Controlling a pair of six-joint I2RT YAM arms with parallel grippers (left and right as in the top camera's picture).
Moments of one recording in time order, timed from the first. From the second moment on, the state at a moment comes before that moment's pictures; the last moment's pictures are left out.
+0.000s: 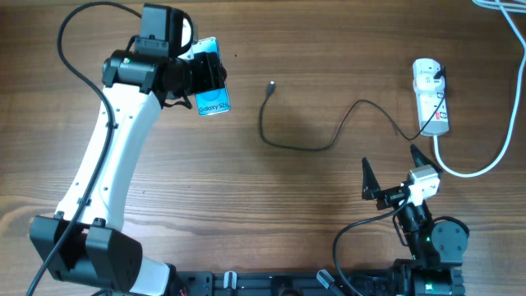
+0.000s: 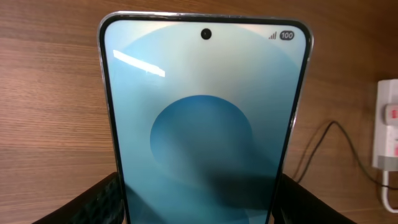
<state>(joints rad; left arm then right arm) -0.19 1.66 1.59 -0.95 0.18 -0.38 -0.06 0.02 0.01 0.02 -0.31 -0.05</state>
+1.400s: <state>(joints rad) -0.19 1.66 1.59 -0.99 0.31 -0.69 -0.06 0.02 0.01 0.02 -0.31 -0.05</state>
